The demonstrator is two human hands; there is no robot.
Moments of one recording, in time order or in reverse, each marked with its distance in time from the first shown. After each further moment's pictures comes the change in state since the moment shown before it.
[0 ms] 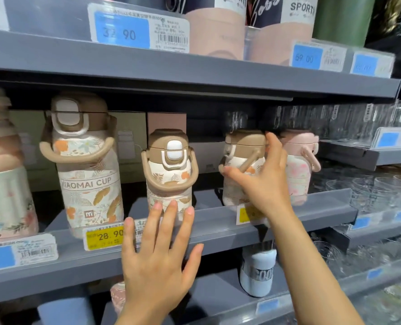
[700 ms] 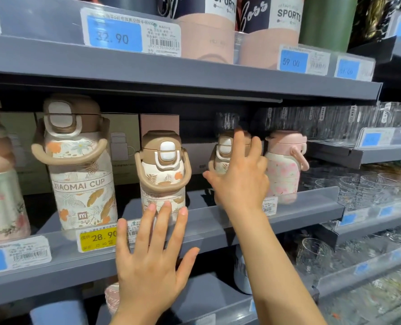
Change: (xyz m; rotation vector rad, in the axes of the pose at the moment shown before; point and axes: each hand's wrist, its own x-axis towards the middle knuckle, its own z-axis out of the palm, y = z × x) left_hand -0.001 -0.003 -0.002 0.033 -0.021 0.031; right_hand -0.011 -0.032 0.024 -0.638 0.067 -0.027
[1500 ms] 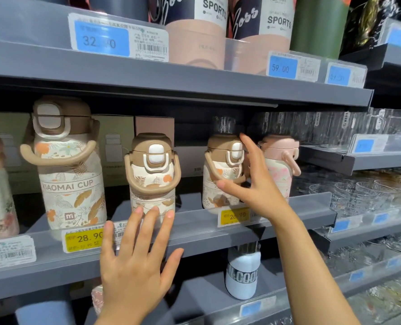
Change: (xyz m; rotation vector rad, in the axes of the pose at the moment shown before) left_hand -0.002 0.002 0.003 0.027 0.060 -0.007; right_hand 0.019 0.076 -0.016 0.704 -0.337 -0.279
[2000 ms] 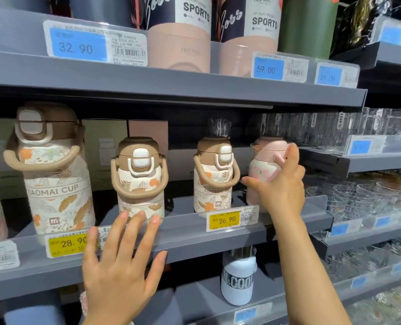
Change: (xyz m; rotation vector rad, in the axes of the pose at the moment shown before) left_hand 0.002 0.002 0.001 0.026 0.028 0.001; right_hand 0.010 0.049 -0.024 -0.387 0.478 0.393
